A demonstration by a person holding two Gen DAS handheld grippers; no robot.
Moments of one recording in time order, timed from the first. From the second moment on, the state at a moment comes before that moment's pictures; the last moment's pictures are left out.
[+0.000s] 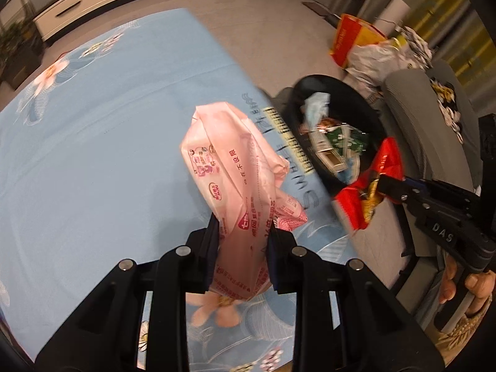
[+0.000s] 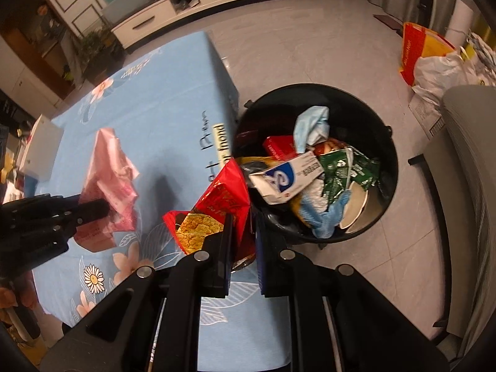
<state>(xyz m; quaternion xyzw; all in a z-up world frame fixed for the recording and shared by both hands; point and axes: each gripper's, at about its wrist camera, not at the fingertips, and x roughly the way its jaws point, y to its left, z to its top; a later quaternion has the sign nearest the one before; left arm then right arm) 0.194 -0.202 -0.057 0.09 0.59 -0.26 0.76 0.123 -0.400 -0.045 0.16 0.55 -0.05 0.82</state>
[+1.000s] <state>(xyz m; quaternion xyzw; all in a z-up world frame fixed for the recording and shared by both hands) 0.223 -0.366 -0.093 0.14 0.53 -0.33 0.77 0.127 -0.491 -0.074 0.16 0.52 -0.12 0.83</state>
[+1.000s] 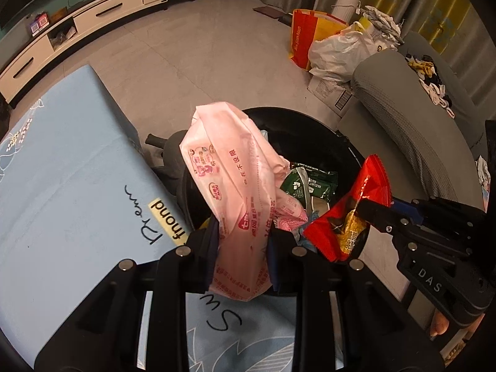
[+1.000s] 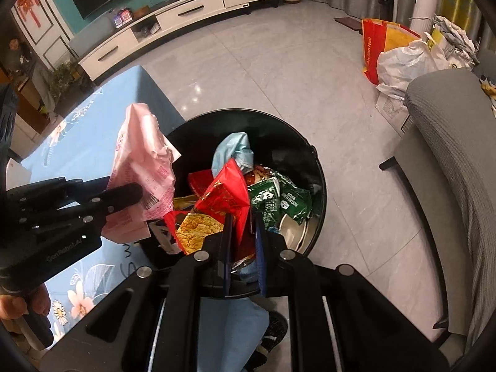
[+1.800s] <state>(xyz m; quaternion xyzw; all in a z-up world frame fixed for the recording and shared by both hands) 0.227 -0.402 -0.113 0.17 0.53 -0.32 0.77 0.133 -0.501 -0.091 0.16 0.52 -0.12 0.83</state>
